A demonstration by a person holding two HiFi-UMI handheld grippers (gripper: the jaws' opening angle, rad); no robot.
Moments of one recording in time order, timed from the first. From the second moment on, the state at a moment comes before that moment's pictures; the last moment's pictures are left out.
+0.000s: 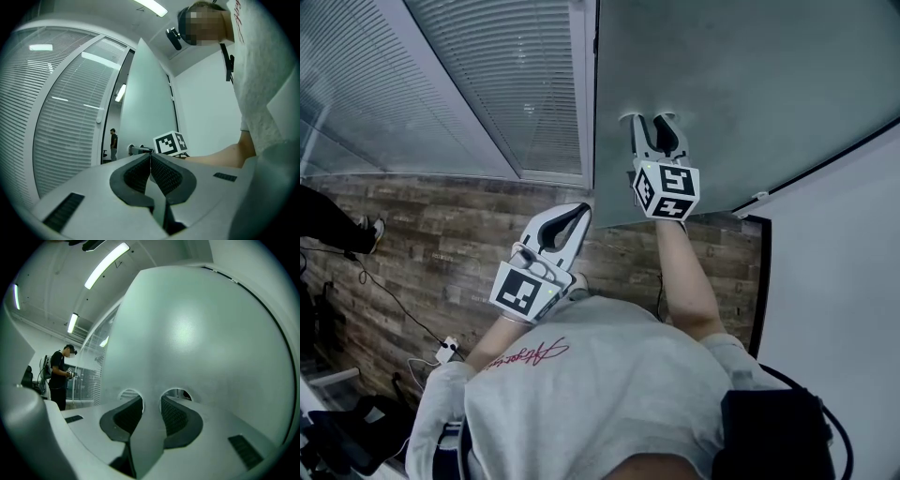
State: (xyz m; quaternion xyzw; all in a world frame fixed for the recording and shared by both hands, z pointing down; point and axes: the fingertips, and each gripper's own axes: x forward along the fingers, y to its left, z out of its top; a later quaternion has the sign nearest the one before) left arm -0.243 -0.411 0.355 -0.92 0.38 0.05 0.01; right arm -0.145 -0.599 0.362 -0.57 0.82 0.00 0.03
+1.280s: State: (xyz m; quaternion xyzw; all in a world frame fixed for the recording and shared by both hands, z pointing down) left arm -0.203 -0.269 0.352 -0.88 0.48 0.04 0.02; right arm -0.118 -0.453 0.359 -0.49 0.87 0.01 0.05
